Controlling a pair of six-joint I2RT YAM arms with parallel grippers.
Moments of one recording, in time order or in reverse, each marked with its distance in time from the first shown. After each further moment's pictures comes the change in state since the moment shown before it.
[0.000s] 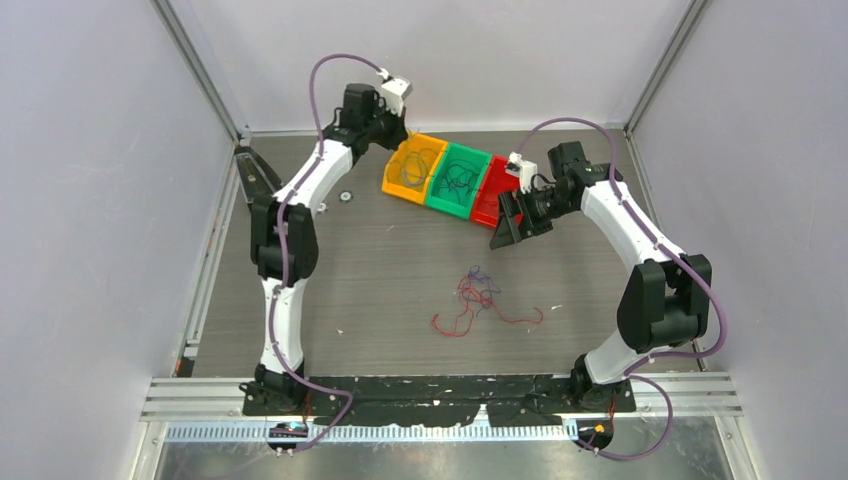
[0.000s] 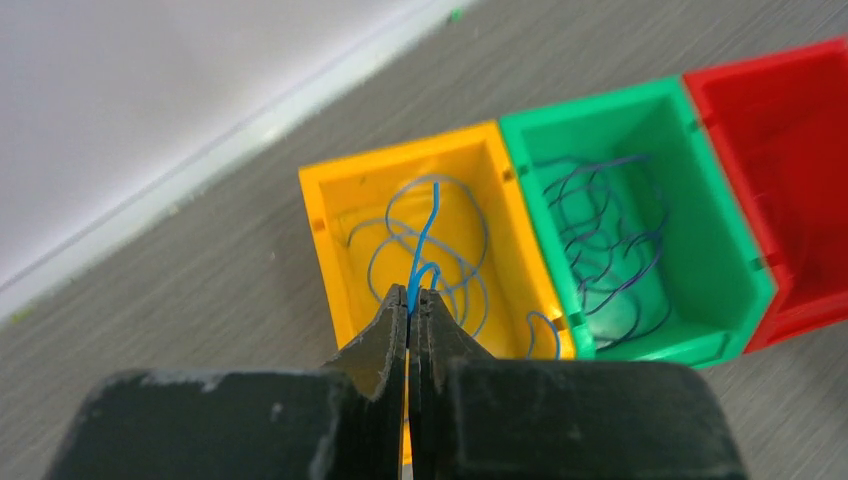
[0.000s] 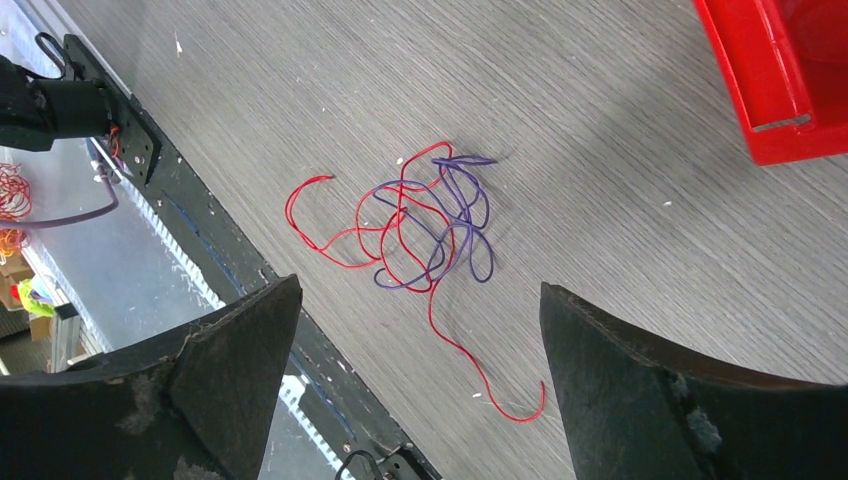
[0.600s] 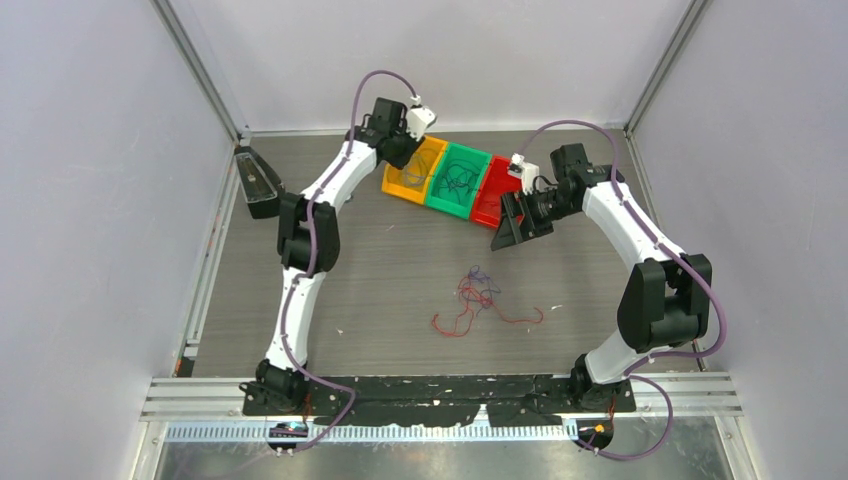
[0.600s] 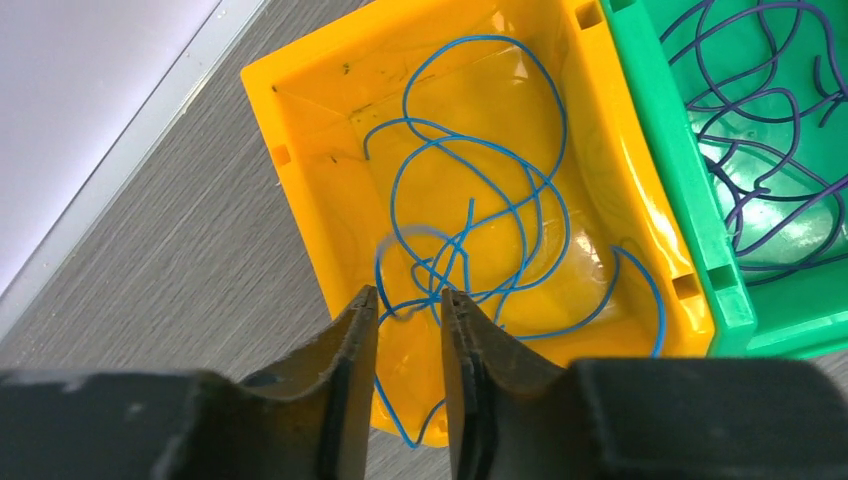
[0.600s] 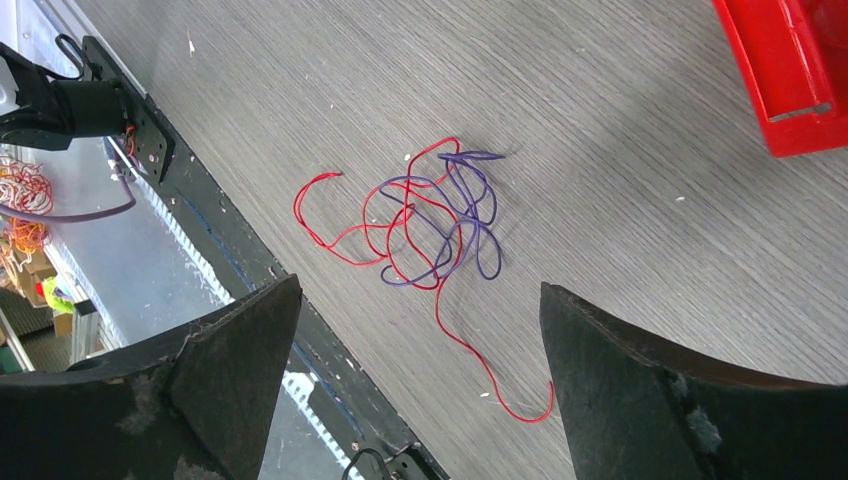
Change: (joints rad) left arm -0.081 0.236 0.256 -0.351 -0.250 0.298; right arm -0.016 0.000 -0.018 0.000 -0.034 0.000
